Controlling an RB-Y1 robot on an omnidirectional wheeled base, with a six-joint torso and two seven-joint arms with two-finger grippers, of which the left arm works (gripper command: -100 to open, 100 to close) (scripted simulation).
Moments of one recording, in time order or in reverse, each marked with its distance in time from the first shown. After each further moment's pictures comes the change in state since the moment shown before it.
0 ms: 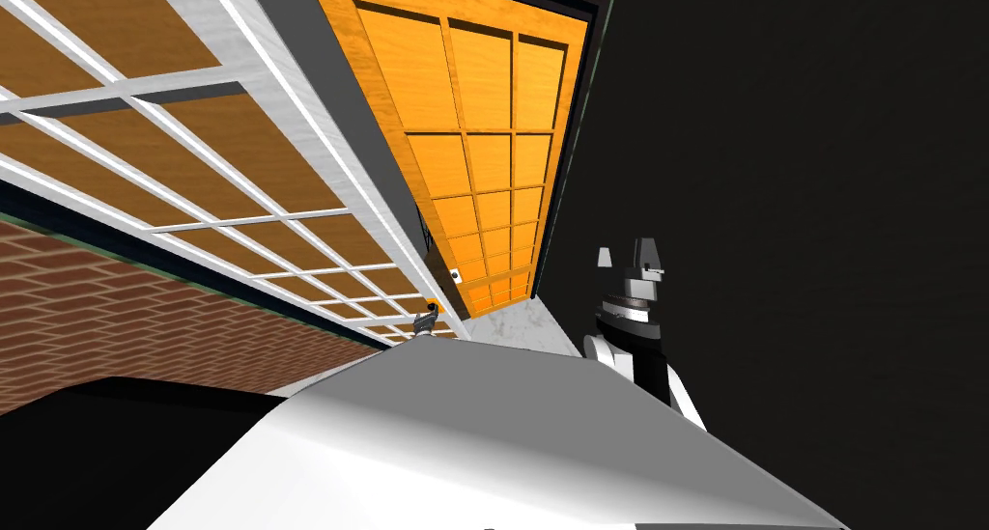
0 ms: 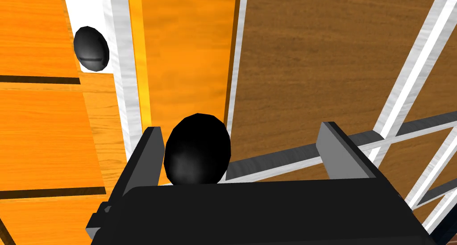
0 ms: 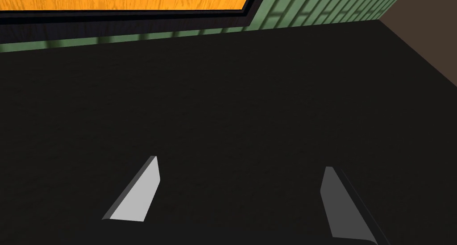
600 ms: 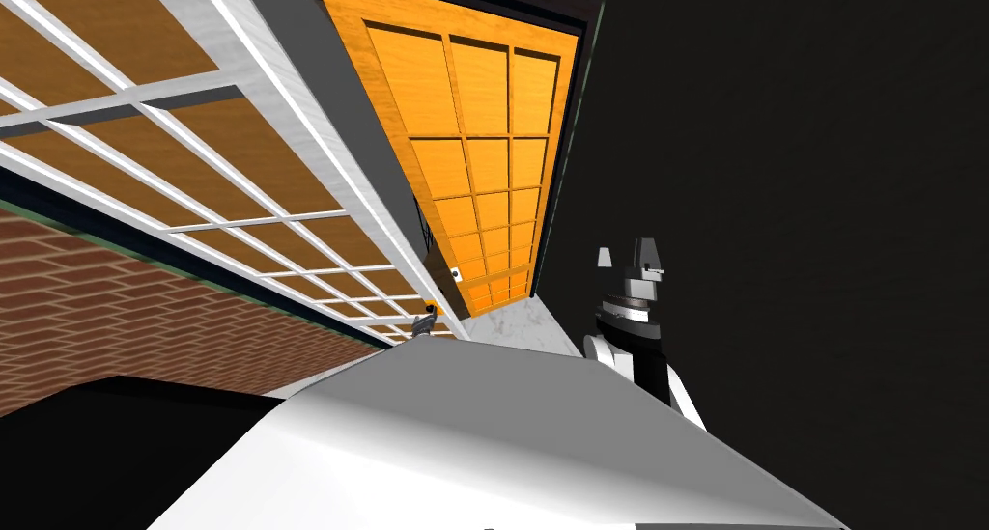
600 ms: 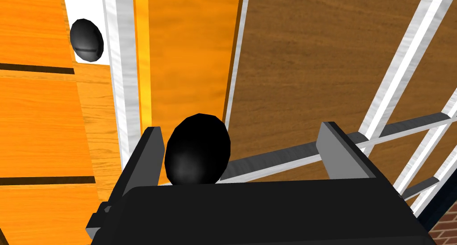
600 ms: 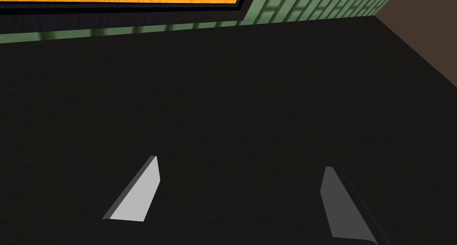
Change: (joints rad) arm 0.020 -0.005 0.004 -0.008 0.007 0.008 0.041
